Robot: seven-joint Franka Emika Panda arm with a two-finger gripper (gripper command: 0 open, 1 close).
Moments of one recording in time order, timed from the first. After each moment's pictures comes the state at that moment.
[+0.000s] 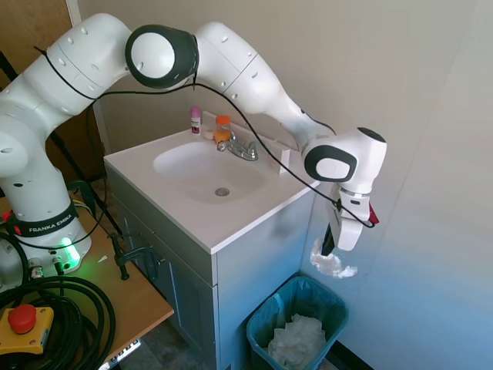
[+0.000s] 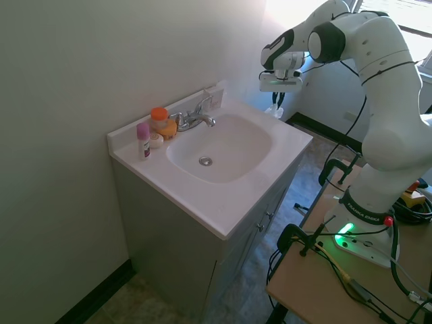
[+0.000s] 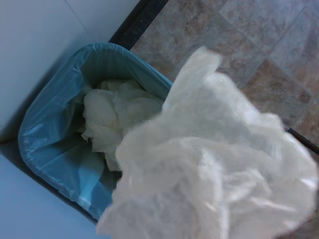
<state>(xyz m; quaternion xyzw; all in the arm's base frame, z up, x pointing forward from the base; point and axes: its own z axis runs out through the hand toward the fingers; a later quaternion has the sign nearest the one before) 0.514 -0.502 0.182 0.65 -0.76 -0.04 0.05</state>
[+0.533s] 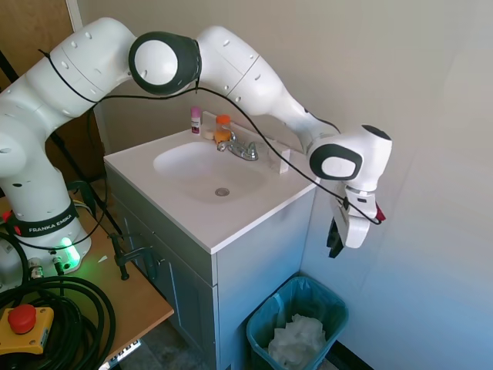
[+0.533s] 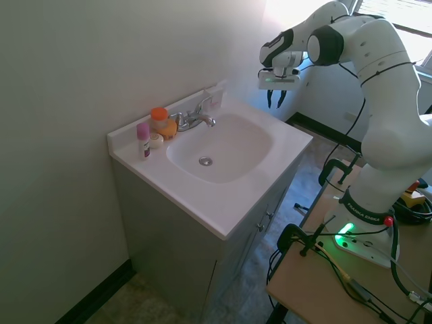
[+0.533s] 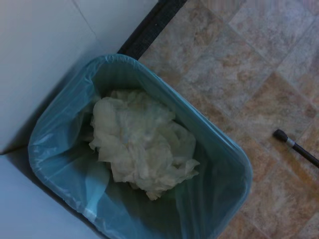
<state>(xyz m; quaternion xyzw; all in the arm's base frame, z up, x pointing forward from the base) 0.526 -0.511 0.193 0.66 -0.75 -0.02 0.04</state>
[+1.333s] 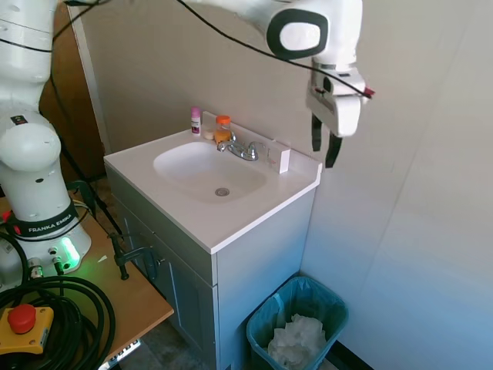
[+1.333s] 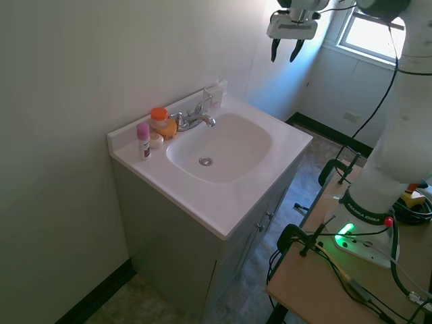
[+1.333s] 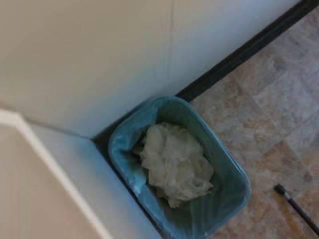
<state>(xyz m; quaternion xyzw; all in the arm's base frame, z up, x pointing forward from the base) 0.489 -0.380 0.448 0.76 -0.65 0.06 0.02</state>
